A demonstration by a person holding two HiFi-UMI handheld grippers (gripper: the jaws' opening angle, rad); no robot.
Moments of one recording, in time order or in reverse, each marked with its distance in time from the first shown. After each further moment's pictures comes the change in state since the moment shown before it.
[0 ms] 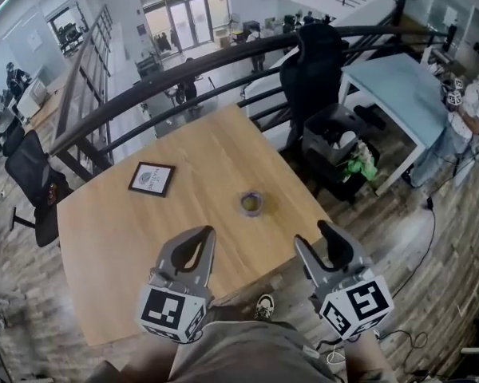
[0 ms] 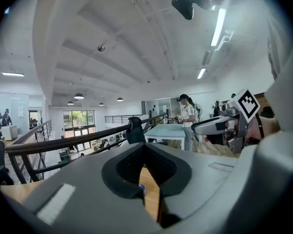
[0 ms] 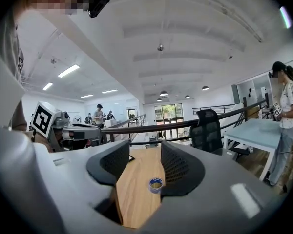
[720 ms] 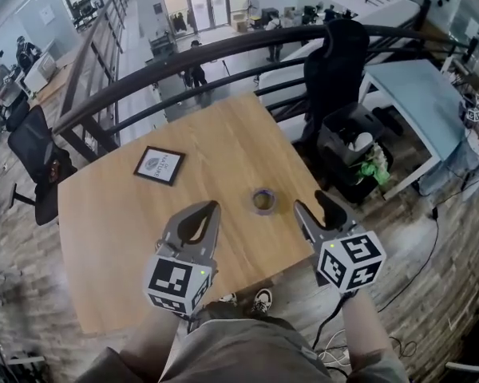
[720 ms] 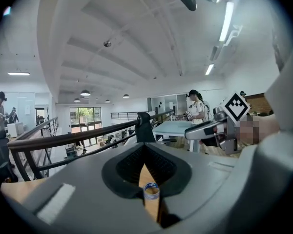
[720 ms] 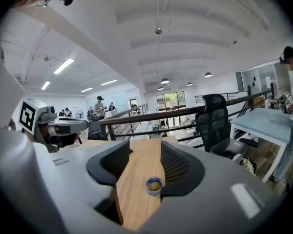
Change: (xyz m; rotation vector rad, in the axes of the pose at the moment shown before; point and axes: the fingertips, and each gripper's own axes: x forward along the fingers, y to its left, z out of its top) left arm 0.047 0.065 -0.026 -0.019 0.043 0.075; right arm 0.122 -0.035 -0.029 0.039 0.152 0.048
